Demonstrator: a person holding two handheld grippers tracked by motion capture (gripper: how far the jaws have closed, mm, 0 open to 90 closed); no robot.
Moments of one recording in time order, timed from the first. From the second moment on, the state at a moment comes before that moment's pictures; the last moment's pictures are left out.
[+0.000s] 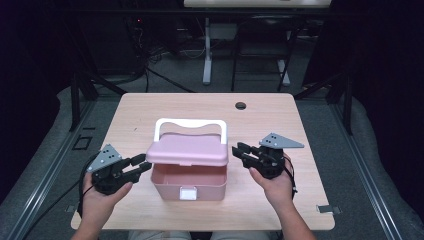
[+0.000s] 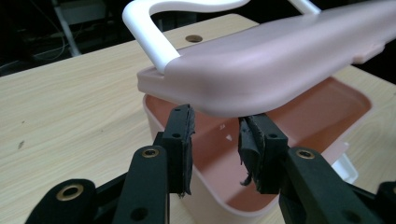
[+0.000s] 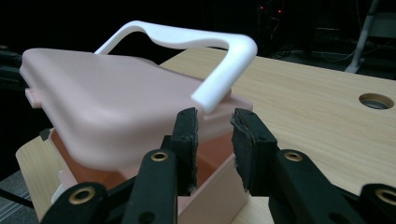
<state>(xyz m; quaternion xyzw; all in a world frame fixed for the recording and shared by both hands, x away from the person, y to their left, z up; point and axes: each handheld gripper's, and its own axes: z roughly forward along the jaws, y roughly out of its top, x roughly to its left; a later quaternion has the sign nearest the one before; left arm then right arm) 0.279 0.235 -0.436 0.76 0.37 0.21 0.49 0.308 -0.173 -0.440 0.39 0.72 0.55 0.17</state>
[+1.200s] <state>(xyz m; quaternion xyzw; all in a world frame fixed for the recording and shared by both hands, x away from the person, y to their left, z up) 0.288 0.223 -0.422 0.76 0.35 0.21 0.50 0.300 -0.155 -0.487 0.39 0.75 0.51 0.15</state>
